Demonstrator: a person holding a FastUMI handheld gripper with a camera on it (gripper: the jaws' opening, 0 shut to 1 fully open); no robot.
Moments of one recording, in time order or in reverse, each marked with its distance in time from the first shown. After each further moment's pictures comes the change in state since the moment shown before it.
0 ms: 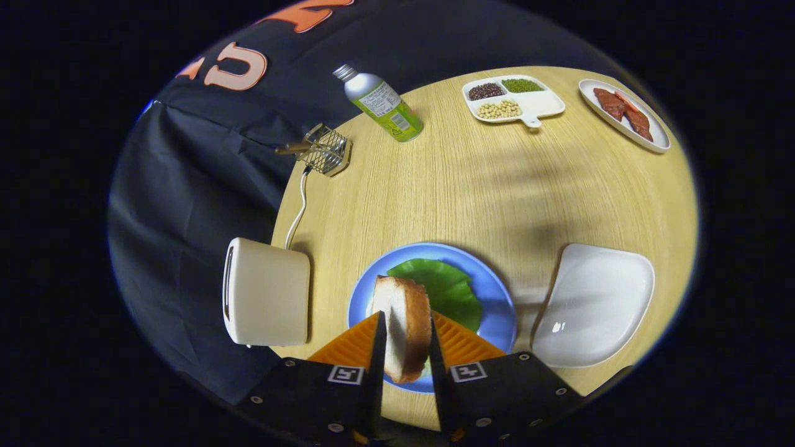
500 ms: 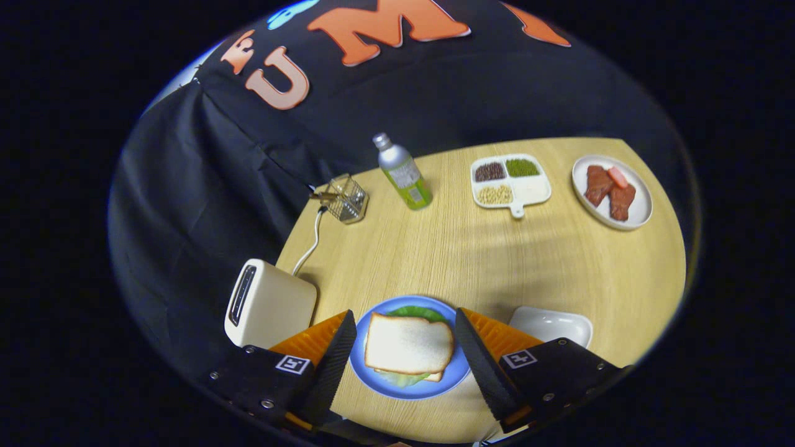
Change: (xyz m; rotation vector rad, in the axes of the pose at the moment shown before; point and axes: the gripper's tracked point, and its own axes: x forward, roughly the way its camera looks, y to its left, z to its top) arm -0.098 0.021 0.076 -0.180 -0.314 -0.032
